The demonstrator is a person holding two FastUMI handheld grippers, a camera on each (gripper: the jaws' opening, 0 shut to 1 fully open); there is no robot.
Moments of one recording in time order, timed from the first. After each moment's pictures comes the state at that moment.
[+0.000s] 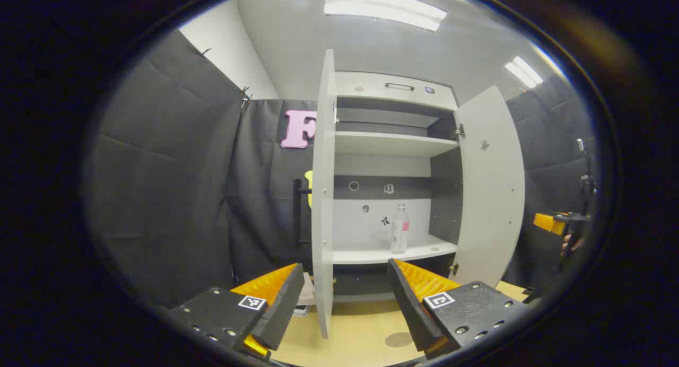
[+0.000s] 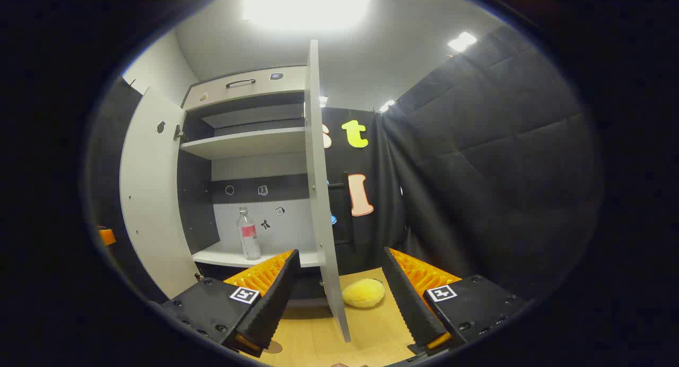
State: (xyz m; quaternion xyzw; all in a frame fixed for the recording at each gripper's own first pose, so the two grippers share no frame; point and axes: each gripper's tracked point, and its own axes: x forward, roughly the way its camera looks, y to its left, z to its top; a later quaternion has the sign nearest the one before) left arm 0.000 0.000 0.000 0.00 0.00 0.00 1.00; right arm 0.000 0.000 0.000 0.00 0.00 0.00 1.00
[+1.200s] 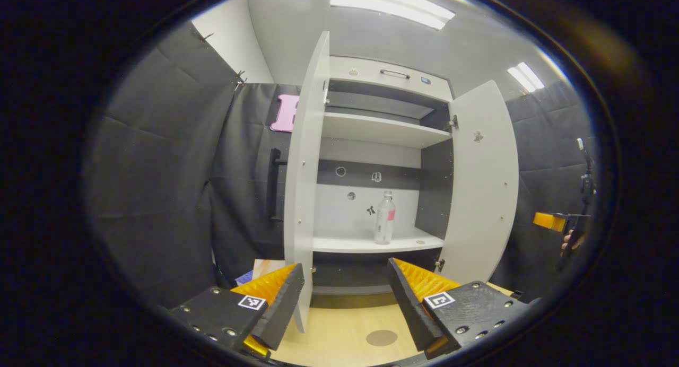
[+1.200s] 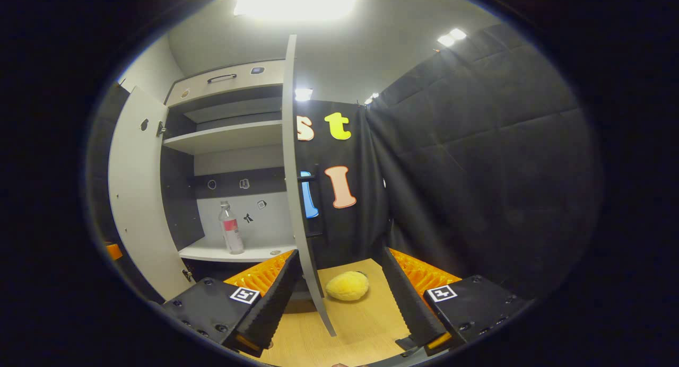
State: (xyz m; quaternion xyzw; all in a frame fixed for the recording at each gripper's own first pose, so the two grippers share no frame) left arm 0.031 -0.032 -0.032 -0.03 0.02 -0.03 1.00; right arm -0.003 -0.043 -0.010 0.01 0.03 -0.06 1.00
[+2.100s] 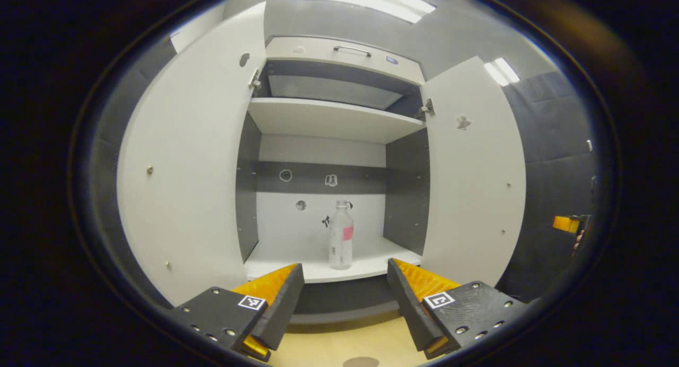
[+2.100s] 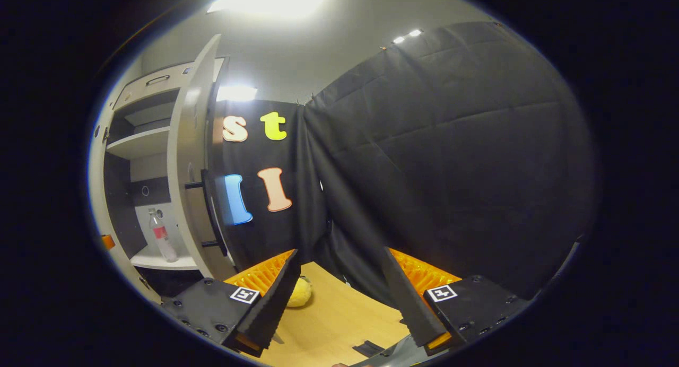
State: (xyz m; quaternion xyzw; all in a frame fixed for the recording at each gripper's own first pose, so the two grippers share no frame) left arm 0.192 -0.136 -0.016 -0.01 0.01 -0.12 0.99; right arm 0.013 -0.157 -0.014 0.02 0.02 -0.22 0.98
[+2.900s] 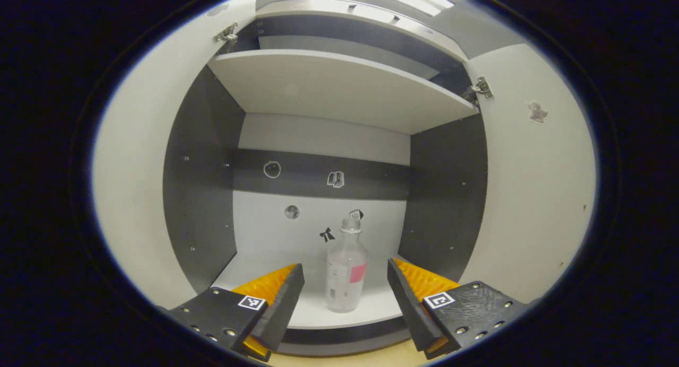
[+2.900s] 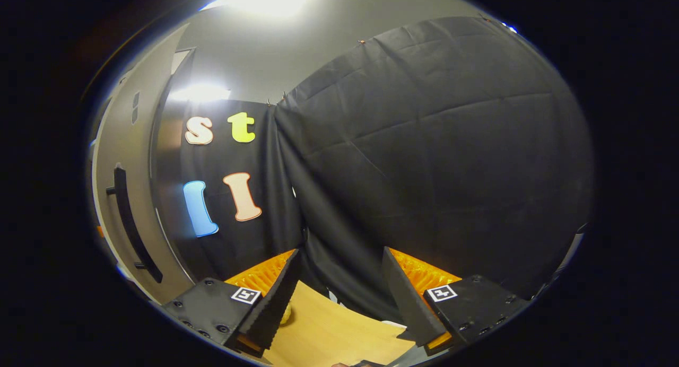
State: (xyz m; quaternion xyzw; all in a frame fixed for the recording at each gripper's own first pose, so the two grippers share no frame) left arm 0.373 -0.164 -0.025 -0.03 0.04 -0.11 0.99; right arm 0.091 -0.220 -0.021 0.04 0.00 -0.28 0.96
